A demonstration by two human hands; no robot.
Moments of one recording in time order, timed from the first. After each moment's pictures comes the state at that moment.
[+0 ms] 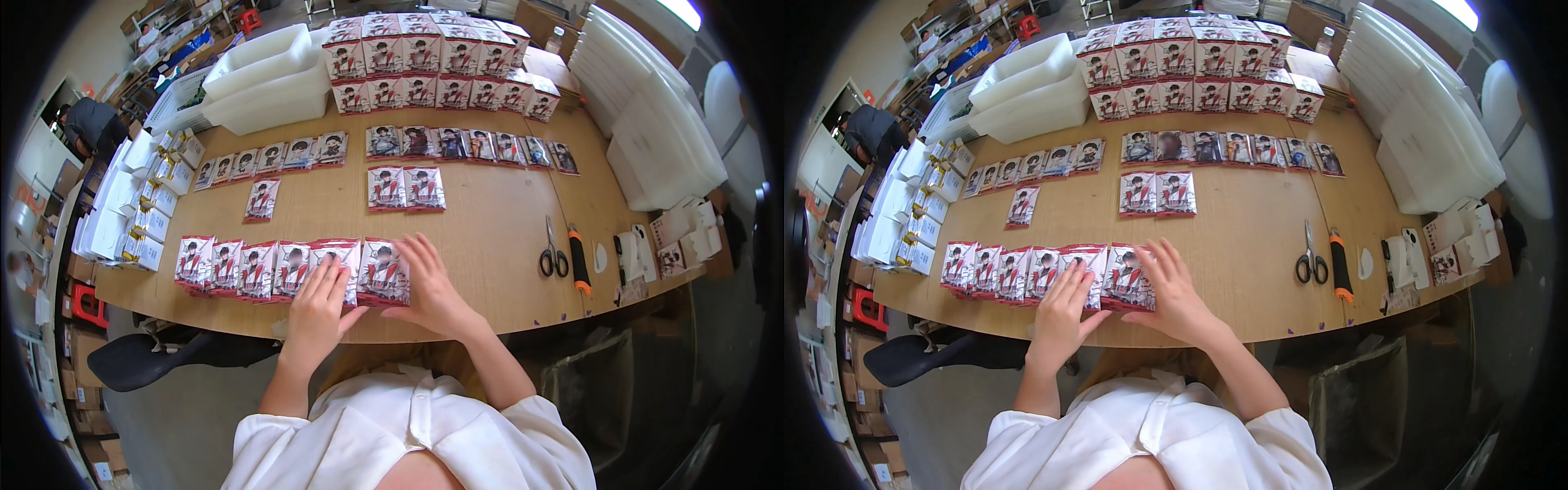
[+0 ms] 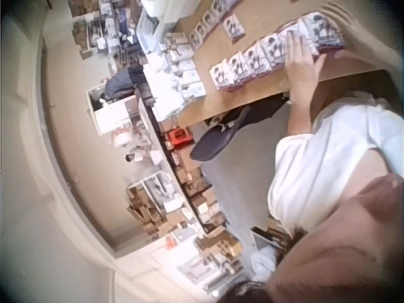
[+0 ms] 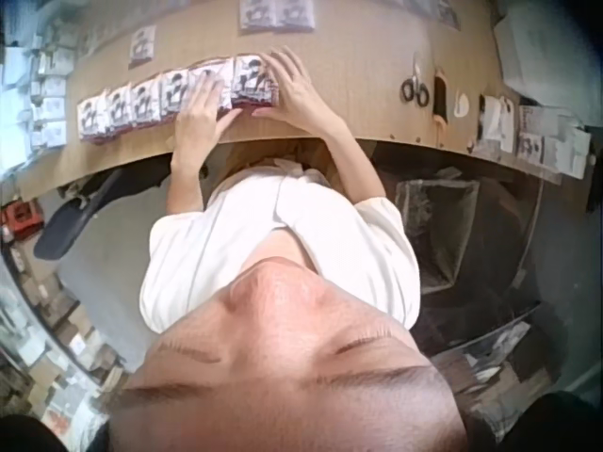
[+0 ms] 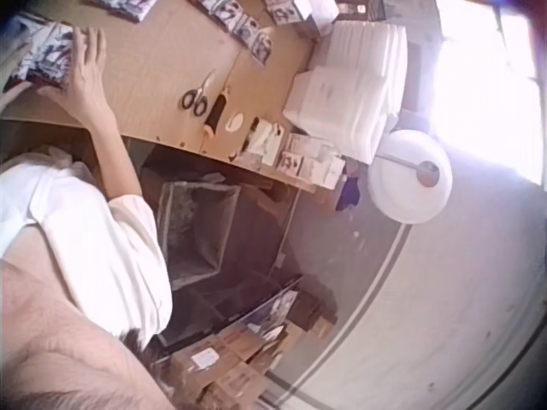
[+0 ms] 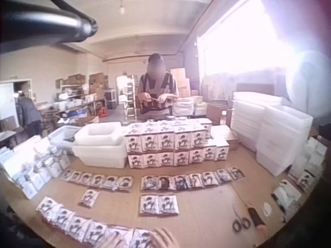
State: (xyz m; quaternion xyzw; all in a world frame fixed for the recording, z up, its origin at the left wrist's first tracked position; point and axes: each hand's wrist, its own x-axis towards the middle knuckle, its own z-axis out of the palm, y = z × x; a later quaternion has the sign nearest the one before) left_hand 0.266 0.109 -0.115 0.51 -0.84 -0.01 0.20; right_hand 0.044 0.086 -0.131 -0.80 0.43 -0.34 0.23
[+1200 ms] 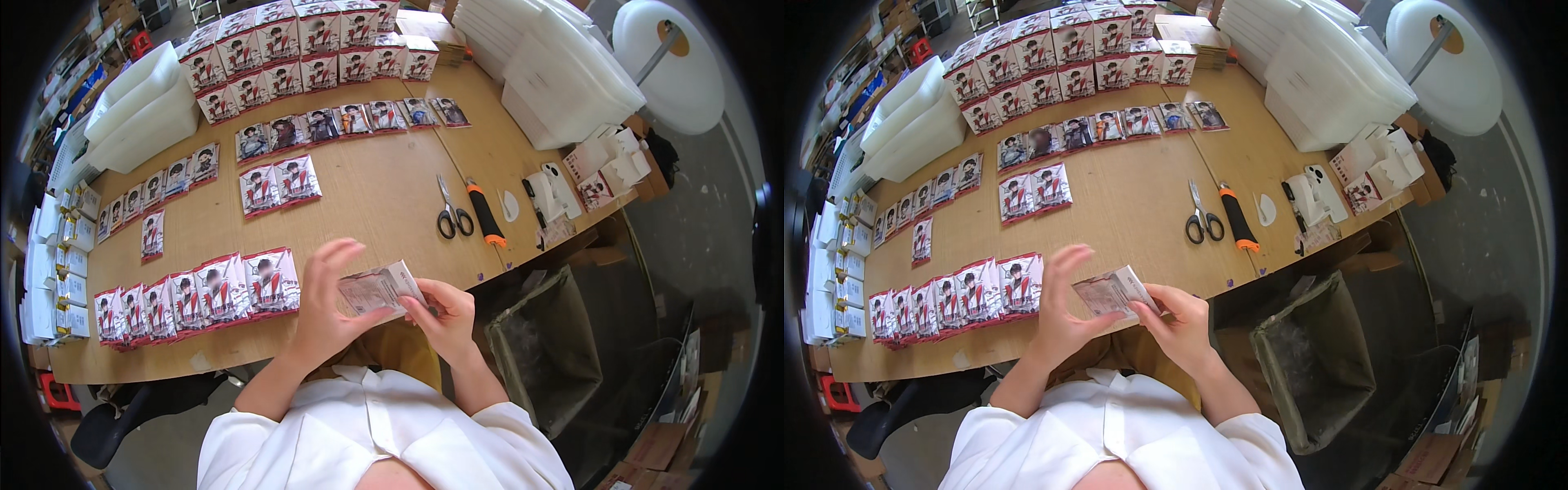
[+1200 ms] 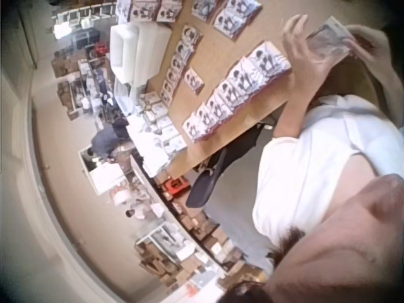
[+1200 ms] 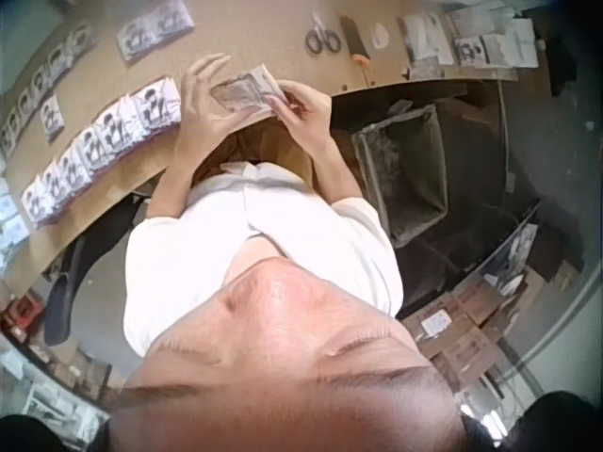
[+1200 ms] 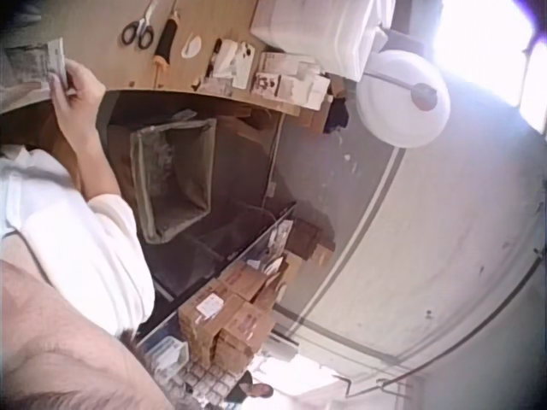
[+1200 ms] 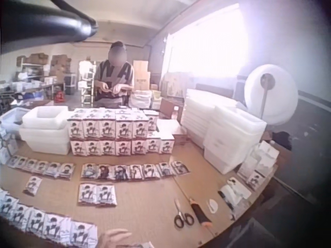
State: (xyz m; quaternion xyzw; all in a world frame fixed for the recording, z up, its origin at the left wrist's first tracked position) left_hand 0.117 0.100 -0.106 0.31 -0.81 -0.24 0.43; right_hand -0.054 0.182 -0.120 -0.53 0.56 -0.56 0.30
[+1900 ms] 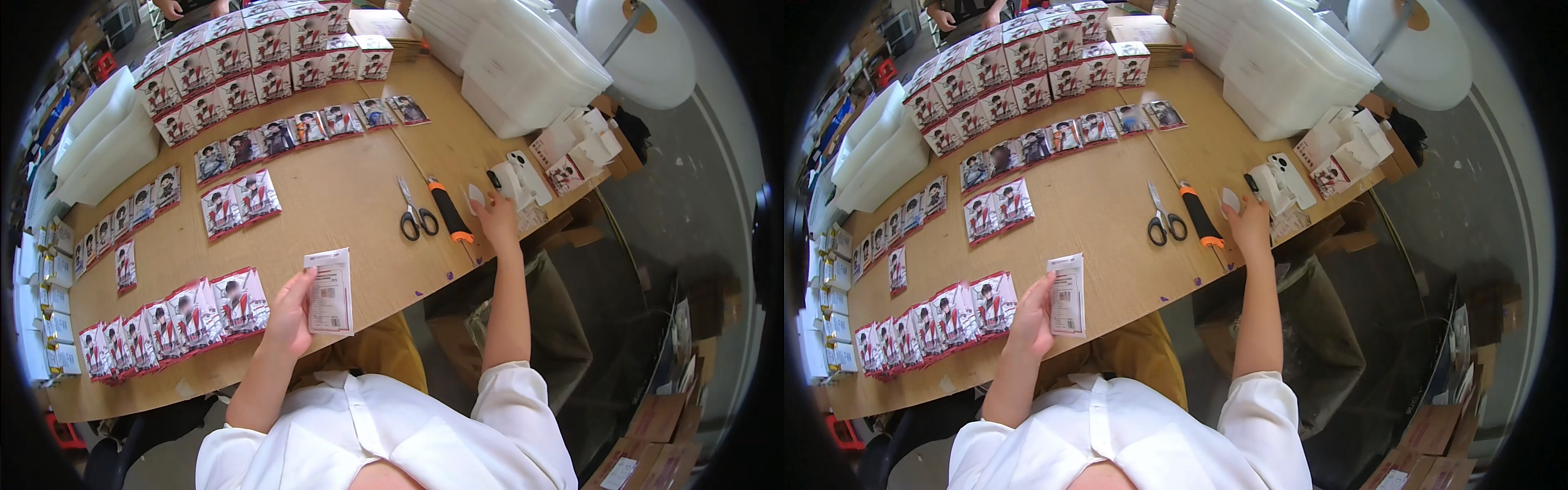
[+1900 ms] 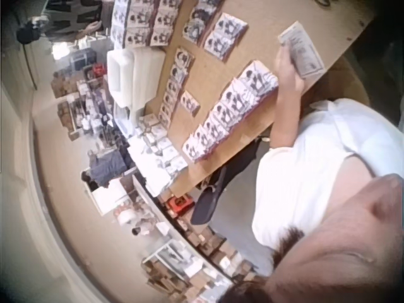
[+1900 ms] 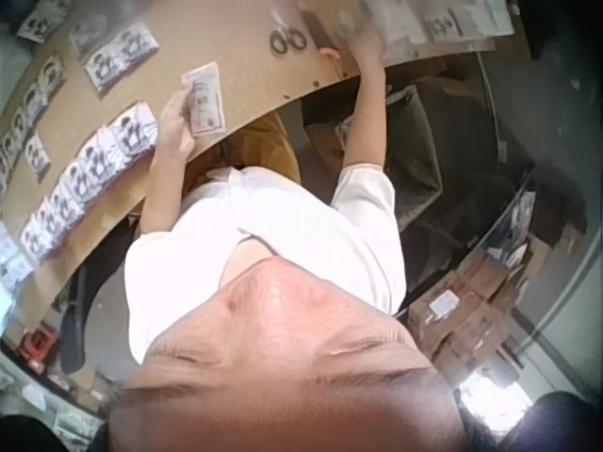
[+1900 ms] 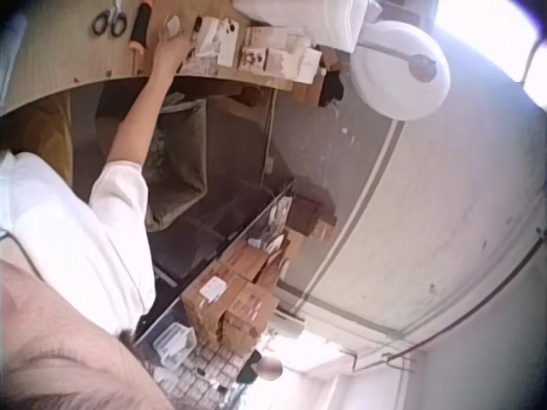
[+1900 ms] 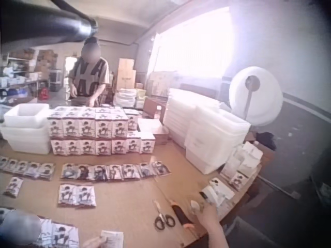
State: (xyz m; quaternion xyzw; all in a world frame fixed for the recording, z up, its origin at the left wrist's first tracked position) left_hand 0.103 0.080 -0.146 0.31 -0.23 -0.85 0.34; right_hand -0.284 0.120 -0.163 -0.42 0.86 -0.26 -0.11
